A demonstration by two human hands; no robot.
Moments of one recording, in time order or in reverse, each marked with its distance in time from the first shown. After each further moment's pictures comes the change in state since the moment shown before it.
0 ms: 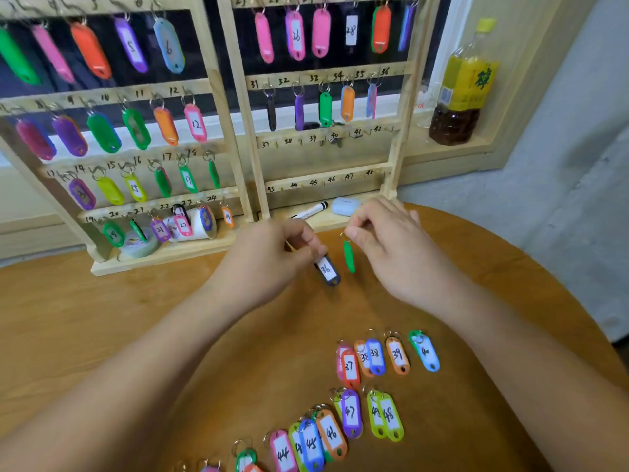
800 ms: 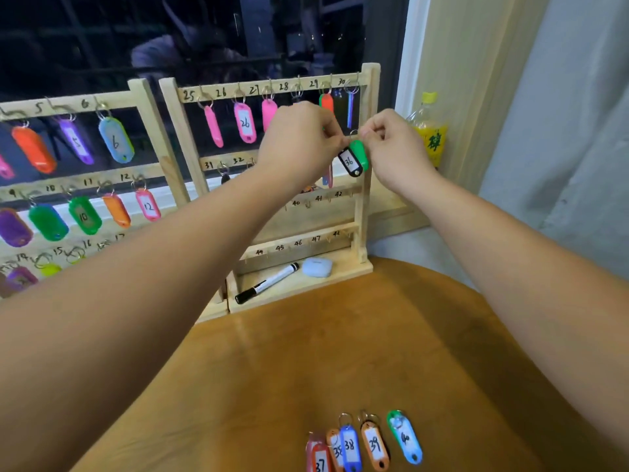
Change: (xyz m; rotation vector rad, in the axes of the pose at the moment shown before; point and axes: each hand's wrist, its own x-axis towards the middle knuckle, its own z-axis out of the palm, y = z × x) left_hand 0.221 0.116 -0.033 0.182 0.340 0.237; right_hand 0.180 0.069 -0.101 0.211 0.426 0.245
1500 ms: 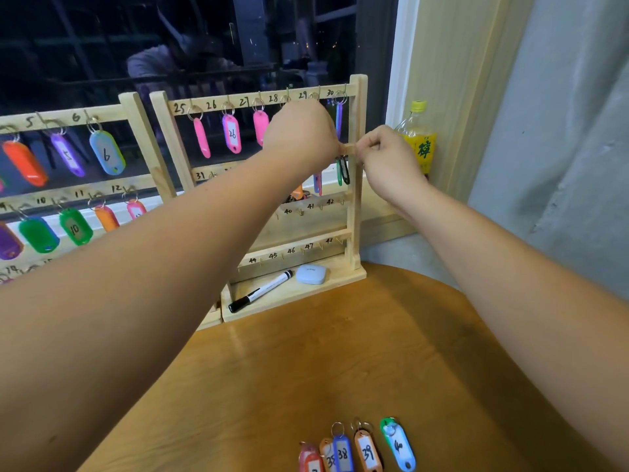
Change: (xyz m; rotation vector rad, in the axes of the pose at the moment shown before) left_hand 0.037 0.021 0.008 0.262 -0.102 -0.095; right_hand -0.004 0.000 -0.003 0.065 -0.011 0.130
